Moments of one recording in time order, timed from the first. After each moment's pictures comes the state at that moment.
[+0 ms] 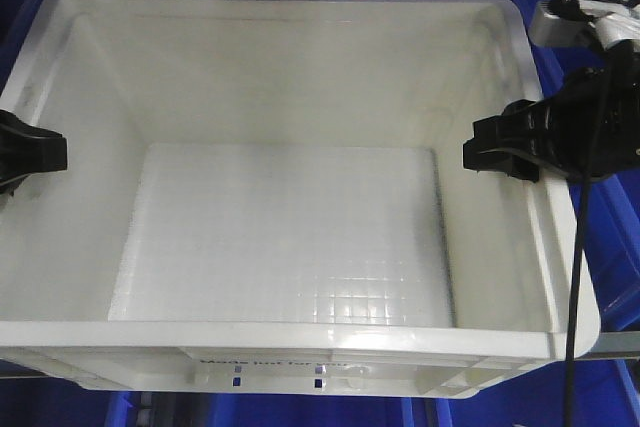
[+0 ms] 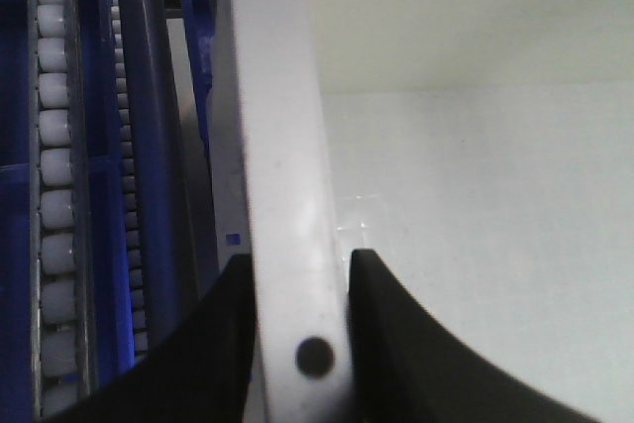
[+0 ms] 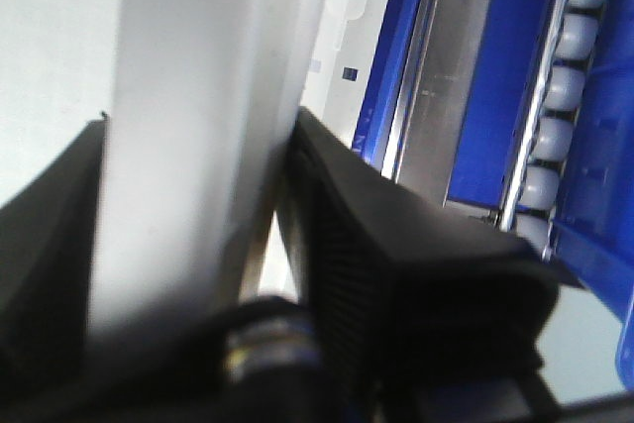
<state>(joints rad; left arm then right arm) -0.22 1.01 -0.98 -0.10 0.75 -0.13 0.22 1.22 -1.13 0.41 0.89 -0.15</state>
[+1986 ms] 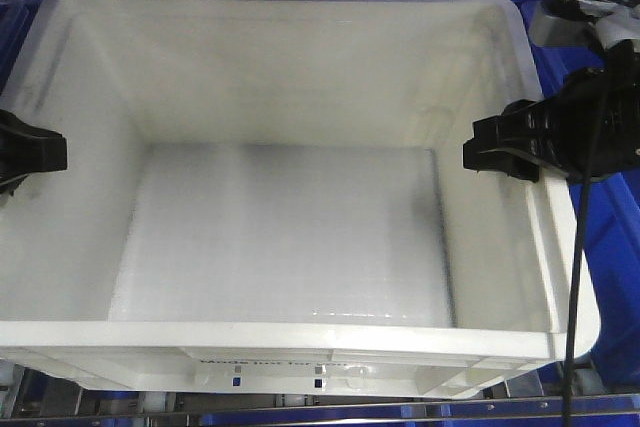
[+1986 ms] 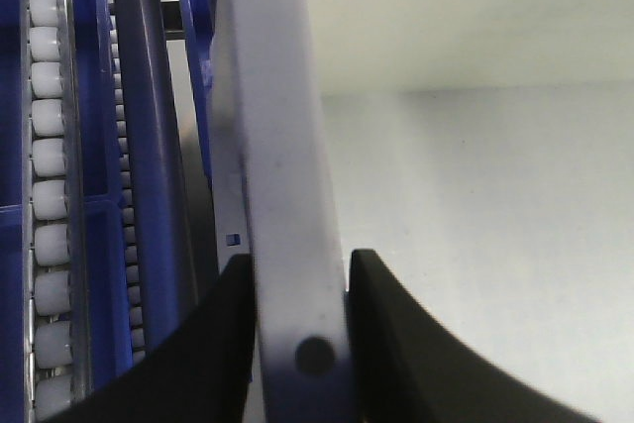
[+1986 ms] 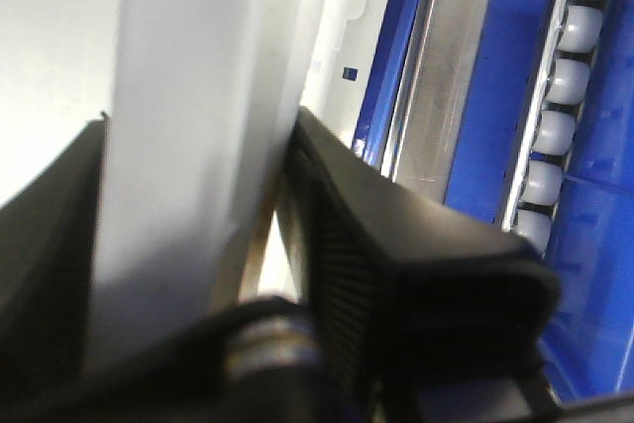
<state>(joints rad) -0.22 1.01 -0.98 -0.10 0.75 -0.13 0.22 1.22 -1.13 0.41 0.89 -0.15</state>
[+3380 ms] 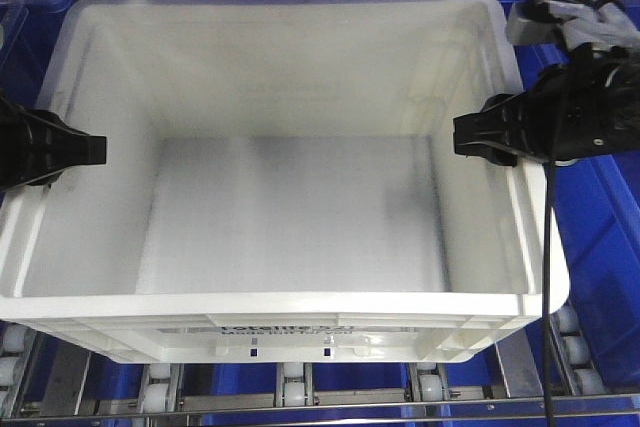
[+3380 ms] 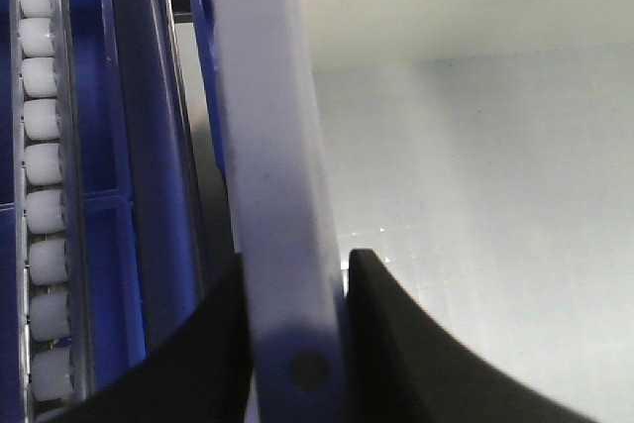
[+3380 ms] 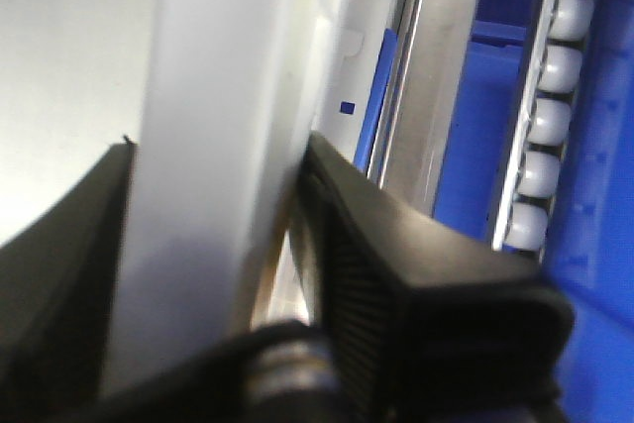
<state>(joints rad) -0.22 1.15 -0.98 -0.08 0.65 -0.11 0.22 1.33 -1.13 0.38 0.74 -0.21</state>
